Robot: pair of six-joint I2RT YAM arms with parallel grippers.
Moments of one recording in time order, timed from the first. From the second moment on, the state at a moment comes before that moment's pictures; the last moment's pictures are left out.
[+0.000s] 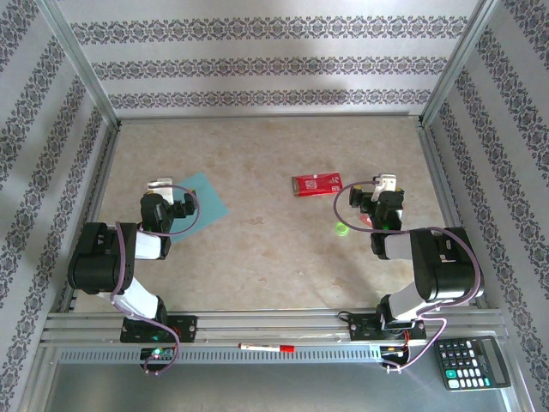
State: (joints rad) left arm 0.05 1.60 0.37 0.87 0.01 -0.05; right arm 0.02 1.53 0.36 0.83 0.11 0.05
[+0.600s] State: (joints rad) left arm 0.05 1.27 0.49 0.47 -0.16 -0.17; right arm 0.05 1.16 0.47 0.47 0.23 0.18
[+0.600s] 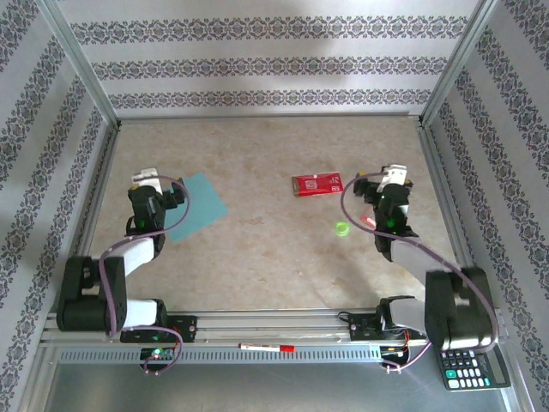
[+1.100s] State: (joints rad) left arm -0.08 1.58 0.98 -0.35 -0.02 -0.45; right arm 0.25 1.24 0.69 0.12 0.05 0.45
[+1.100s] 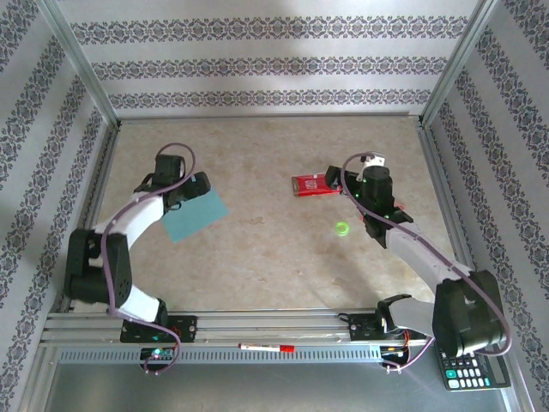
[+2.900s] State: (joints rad) left arm -0.50 1.93 1.32 -0.65 0.08 -0.33; right arm 0.21 1.32 0.74 -0.01 -0.08 0.52
